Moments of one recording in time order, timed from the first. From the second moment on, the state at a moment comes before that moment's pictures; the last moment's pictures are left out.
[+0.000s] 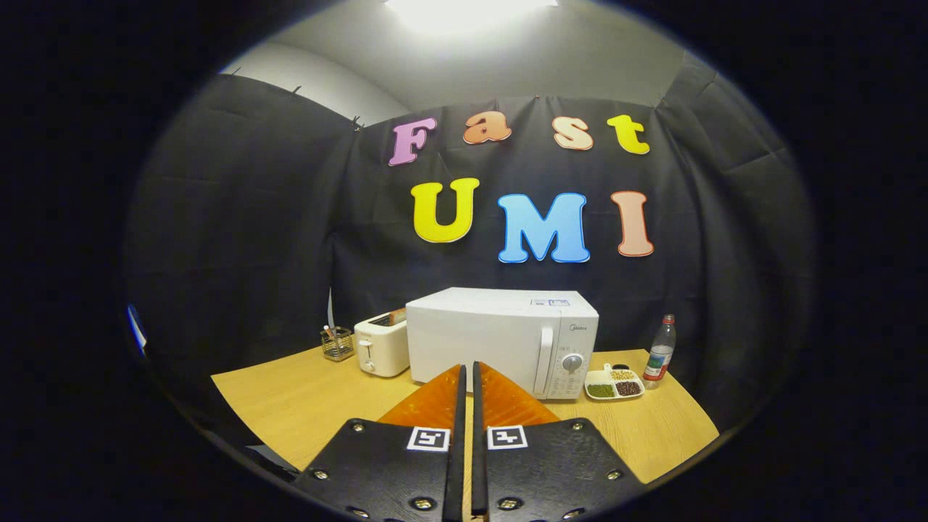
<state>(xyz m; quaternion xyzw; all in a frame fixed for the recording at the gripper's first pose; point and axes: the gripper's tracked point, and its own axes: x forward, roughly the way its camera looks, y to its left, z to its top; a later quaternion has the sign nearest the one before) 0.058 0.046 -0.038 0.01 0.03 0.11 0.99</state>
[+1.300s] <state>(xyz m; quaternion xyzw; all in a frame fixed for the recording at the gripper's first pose) -0.009 -0.004 -0.020 -0.01 0.04 0.01 1.00</state>
